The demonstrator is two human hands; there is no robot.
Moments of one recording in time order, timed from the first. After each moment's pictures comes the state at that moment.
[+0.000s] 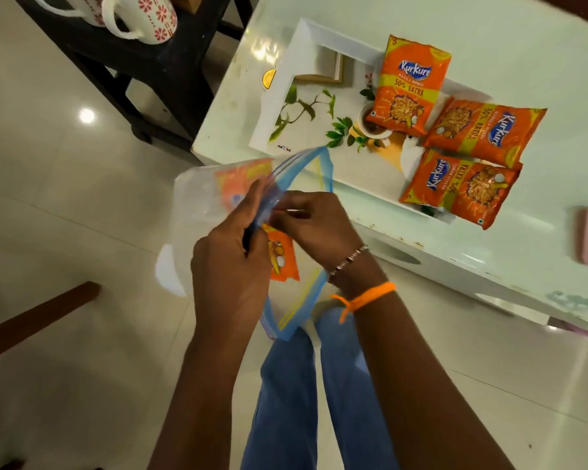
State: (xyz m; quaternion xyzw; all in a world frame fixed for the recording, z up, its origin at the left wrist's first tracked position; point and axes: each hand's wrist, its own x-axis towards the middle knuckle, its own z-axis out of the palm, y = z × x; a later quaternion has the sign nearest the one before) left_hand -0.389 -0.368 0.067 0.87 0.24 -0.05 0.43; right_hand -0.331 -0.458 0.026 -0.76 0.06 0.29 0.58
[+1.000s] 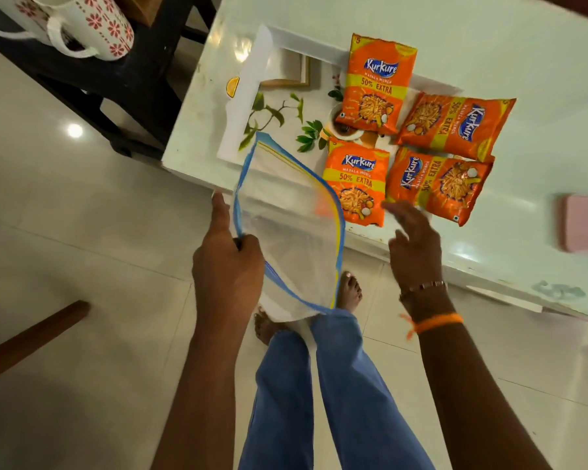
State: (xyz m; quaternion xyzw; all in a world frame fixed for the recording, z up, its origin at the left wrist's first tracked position) left_hand -0.366 -0.394 0.036 0.84 0.32 -0.14 0.42; right_hand -0.349 -0.598 -0.029 -0.84 0.22 0.09 0.49
